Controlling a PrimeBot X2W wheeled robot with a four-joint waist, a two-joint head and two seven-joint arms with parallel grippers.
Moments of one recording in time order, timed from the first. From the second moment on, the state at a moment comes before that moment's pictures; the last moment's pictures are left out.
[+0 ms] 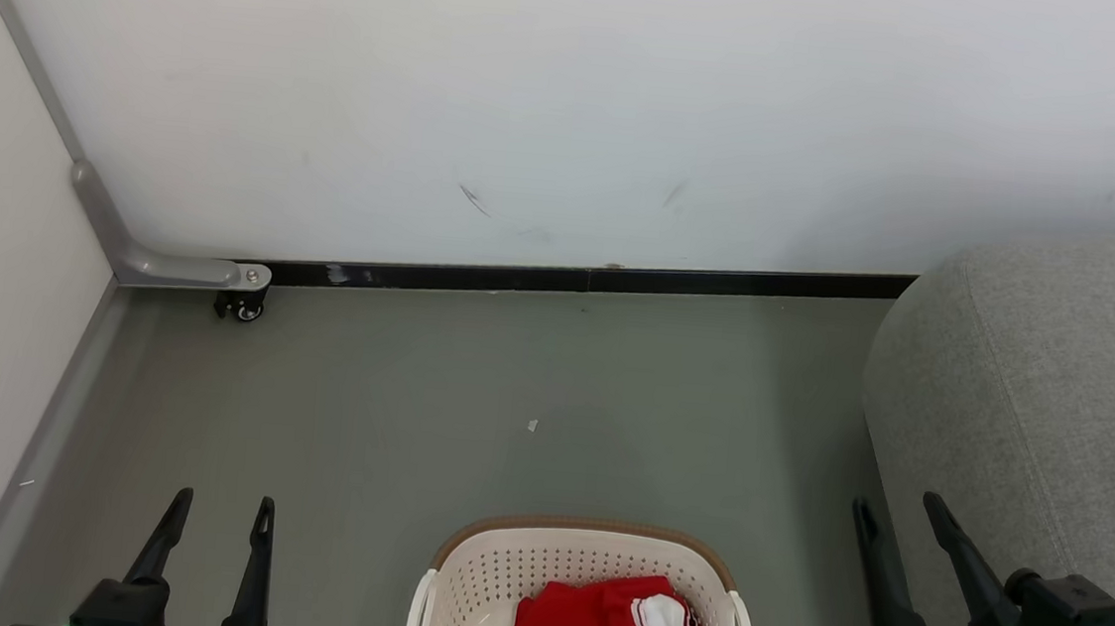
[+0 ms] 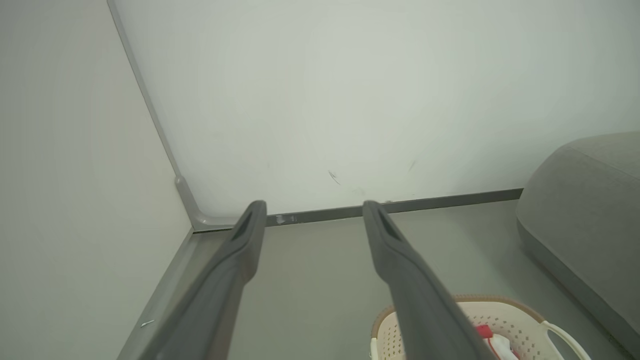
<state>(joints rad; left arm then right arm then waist) 0.05 0.20 -0.22 0.10 -0.33 0.16 -0.25 0.08 -0.04 0.01 0.04 0.15 0.12 -0.22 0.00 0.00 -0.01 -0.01</state>
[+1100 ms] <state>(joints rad) -0.16 0.19 -0.34 0.20 -0.28 0.07 -0.17 0.06 -0.04 -0.06 -0.09 0.13 0.12 -0.22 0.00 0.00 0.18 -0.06</state>
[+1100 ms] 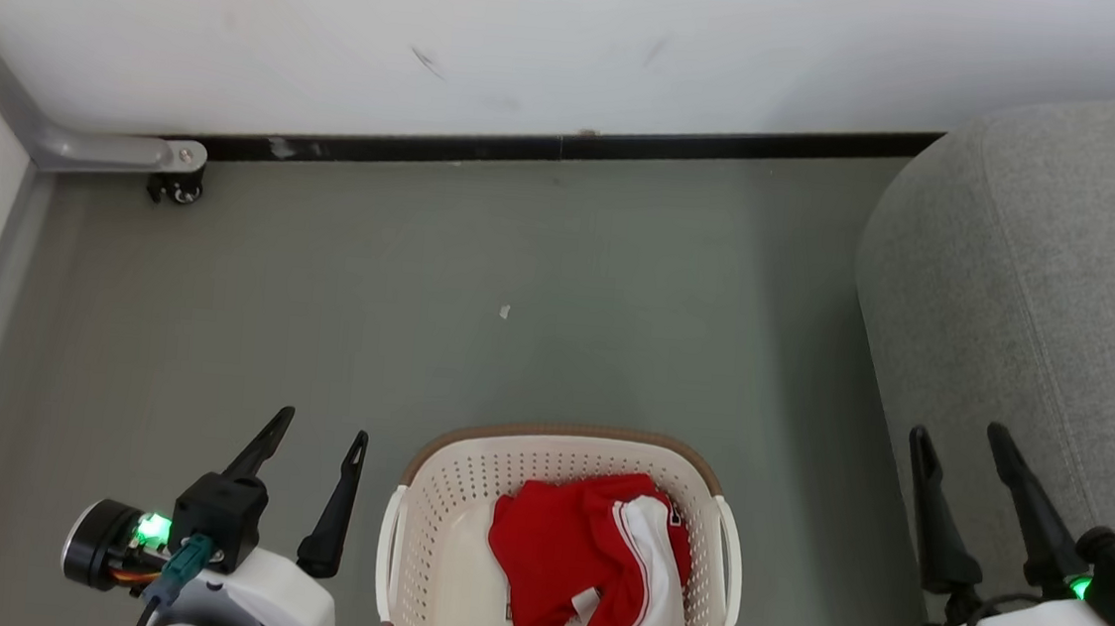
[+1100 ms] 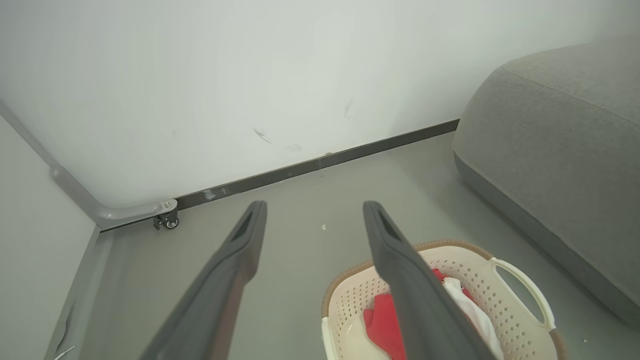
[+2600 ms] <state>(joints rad) -0.52 0.18 -0.56 0.42 -0.10 -0.07 -0.11 -0.24 -0.04 -0.11 -0.16 0.19 0.12 -0.25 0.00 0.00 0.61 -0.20</state>
